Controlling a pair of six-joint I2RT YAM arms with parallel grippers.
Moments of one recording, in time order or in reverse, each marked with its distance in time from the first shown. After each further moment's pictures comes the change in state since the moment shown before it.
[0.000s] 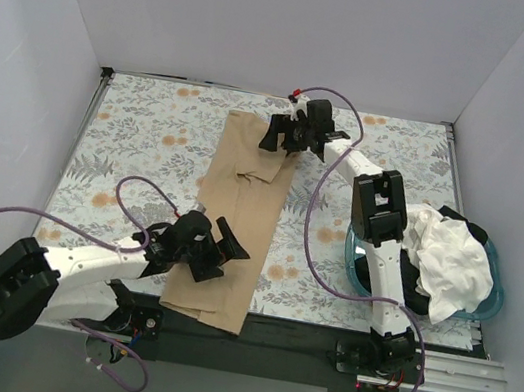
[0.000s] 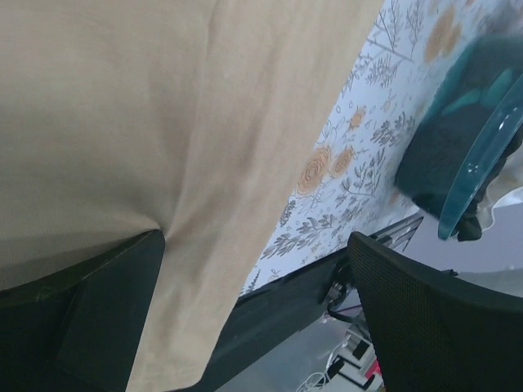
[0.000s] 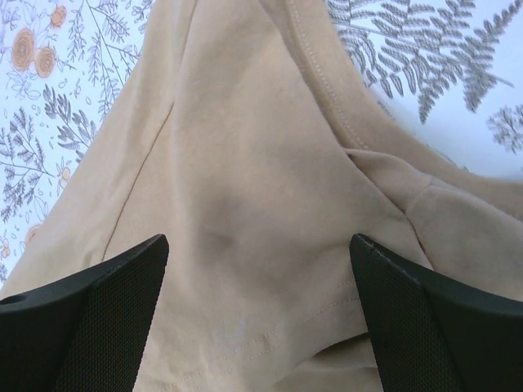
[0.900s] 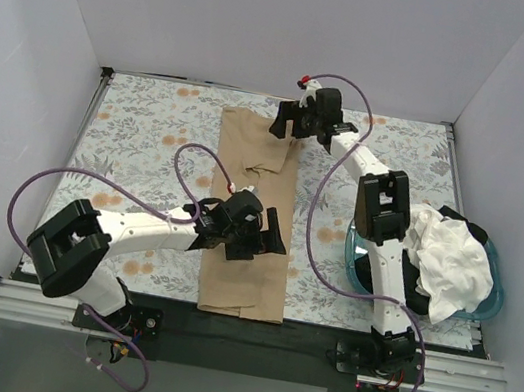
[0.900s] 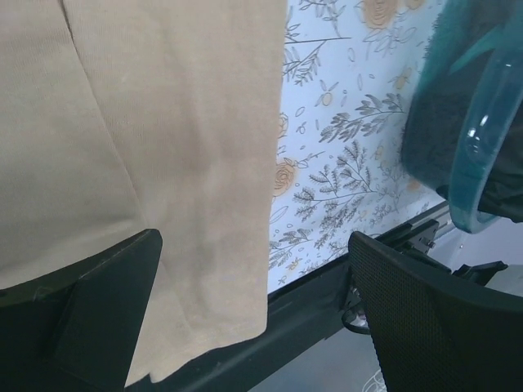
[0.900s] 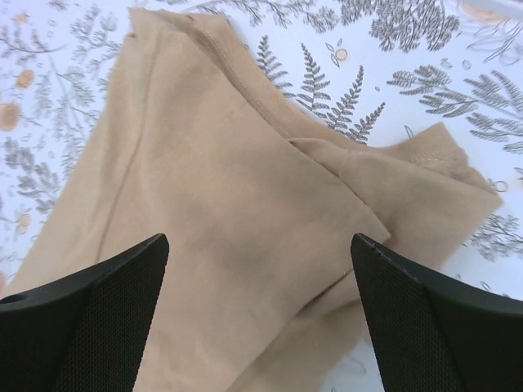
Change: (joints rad) left arm -0.136 0.407 0.452 -0.114 -0.033 0.229; right arm -0.031 0.071 0.167 0.006 0.087 -0.062
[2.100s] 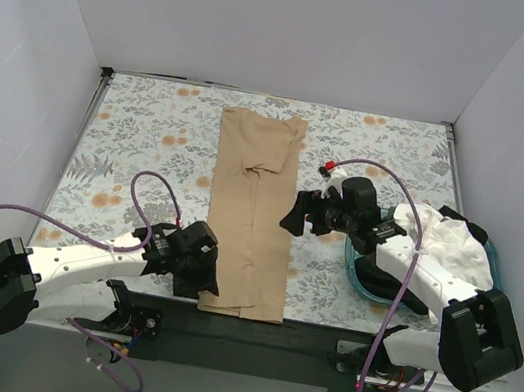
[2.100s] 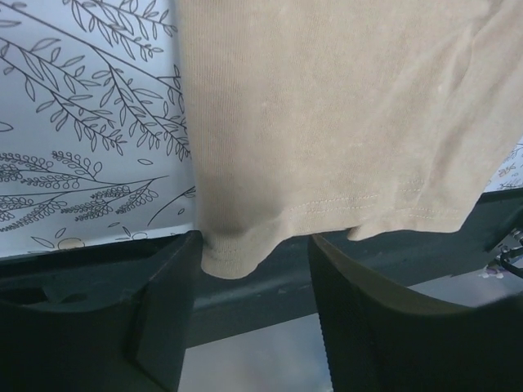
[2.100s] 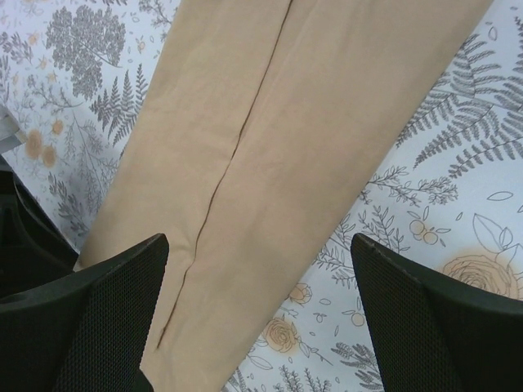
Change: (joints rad) left arm -0.013 -0.428 -0.269 -0.489 0.014 -0.045; right arm 0.127 -1.249 -1.429 0.118 -0.010 0.152
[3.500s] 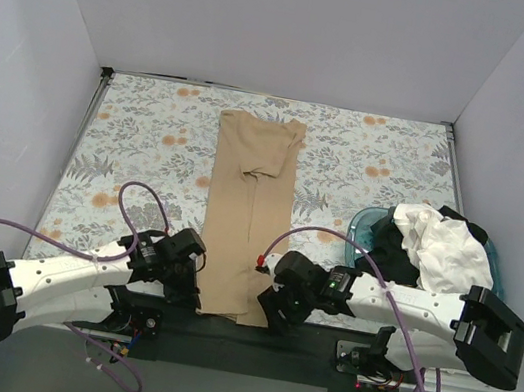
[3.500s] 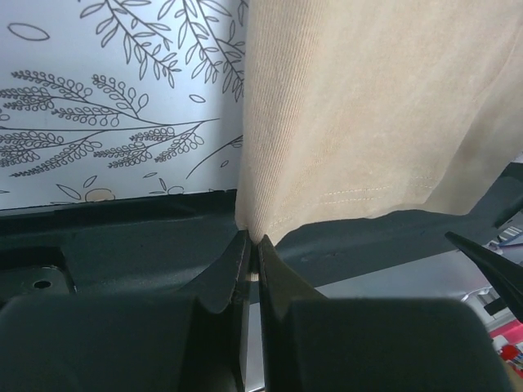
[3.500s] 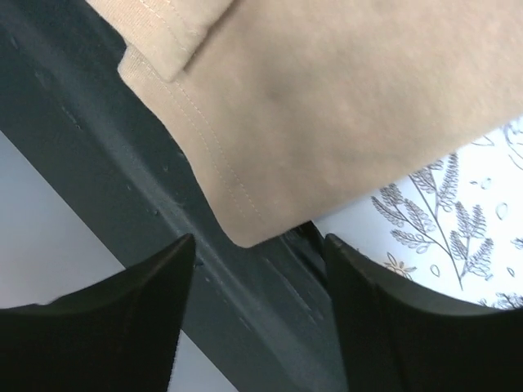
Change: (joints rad) left arm 0.000 -0.122 -0.077 -0.071 0.080 -0.055; right arm 0.671 -0.053 -0.137 -0.425 0.168 0.044
